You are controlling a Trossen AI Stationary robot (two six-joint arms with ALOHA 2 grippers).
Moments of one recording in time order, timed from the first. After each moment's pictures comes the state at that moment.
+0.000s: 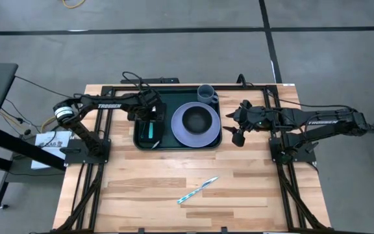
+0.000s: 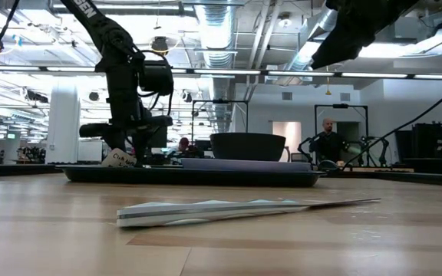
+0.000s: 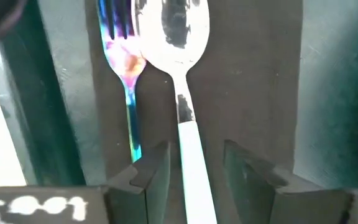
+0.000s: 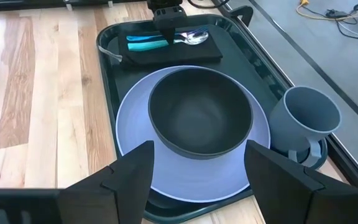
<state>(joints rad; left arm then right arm) 0.54 1.60 0.89 -0.60 -0.05 -0.90 -0.02 0.96 0.81 -0.49 0.26 0.05</state>
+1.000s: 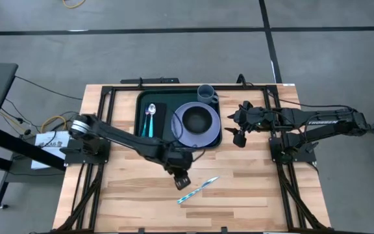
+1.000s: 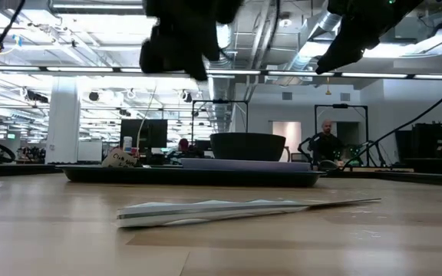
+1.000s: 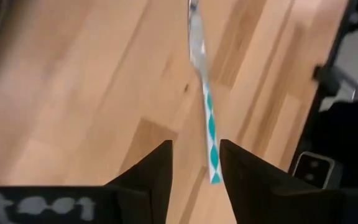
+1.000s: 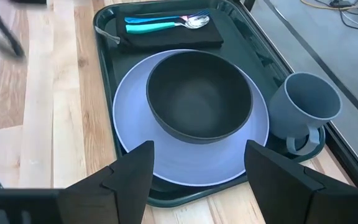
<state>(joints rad) -0.26 1.82 1.46 -0.68 0.09 -0.76 -0.02 0.96 0.81 -0.55 0.26 0.04</state>
